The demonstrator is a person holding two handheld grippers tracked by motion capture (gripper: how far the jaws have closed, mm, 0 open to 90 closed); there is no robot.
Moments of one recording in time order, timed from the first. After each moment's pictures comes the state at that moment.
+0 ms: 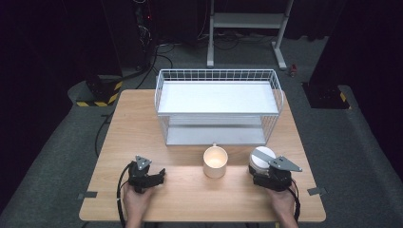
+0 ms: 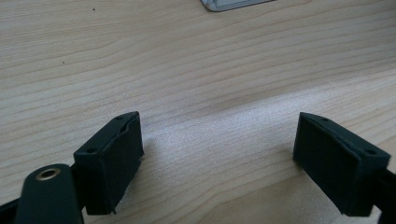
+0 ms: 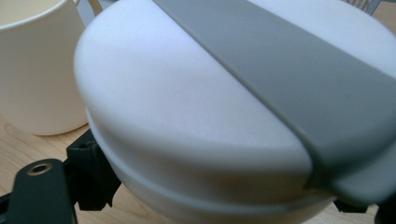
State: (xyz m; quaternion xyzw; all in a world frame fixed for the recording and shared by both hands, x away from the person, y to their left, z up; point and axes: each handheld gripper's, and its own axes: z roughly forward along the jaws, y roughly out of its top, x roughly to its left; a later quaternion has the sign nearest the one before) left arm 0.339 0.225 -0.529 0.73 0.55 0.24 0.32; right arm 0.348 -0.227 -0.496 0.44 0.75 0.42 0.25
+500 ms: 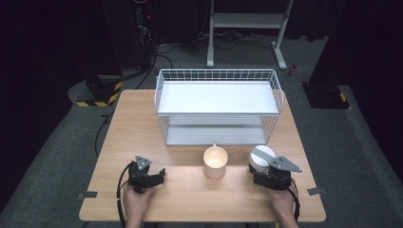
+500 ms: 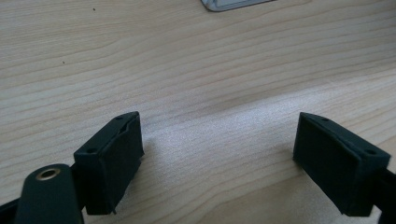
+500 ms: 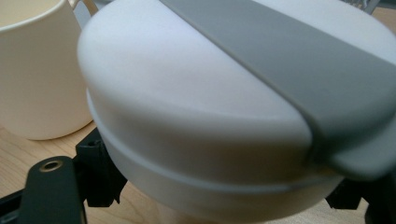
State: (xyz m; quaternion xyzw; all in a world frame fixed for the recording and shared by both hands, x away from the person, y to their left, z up) left arm 0.339 0.225 -0.529 0.73 0.55 0.24 0.32; right arm 0.349 -0.228 -0.498 0.44 0.75 0.42 0.26
